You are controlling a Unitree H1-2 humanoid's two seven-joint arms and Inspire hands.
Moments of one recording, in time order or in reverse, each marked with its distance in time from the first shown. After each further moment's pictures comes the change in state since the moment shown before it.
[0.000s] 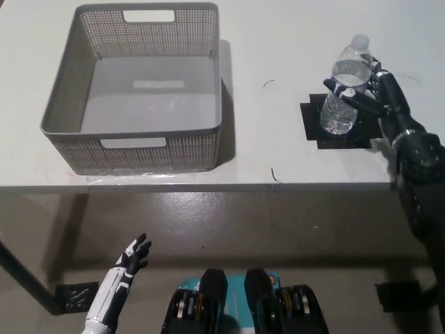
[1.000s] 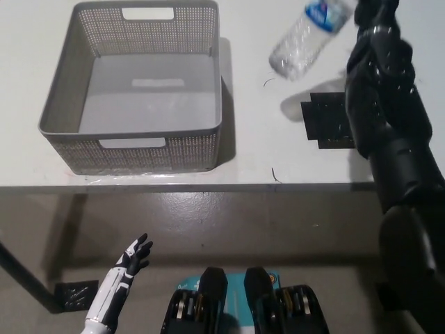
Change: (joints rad) left_arm -0.005 0.003 0.005 0.006 -0.006 -0.009 -0.019; right_arm -0.296 0.176 -0.244 -0.059 0.150 -0.171 -0.231
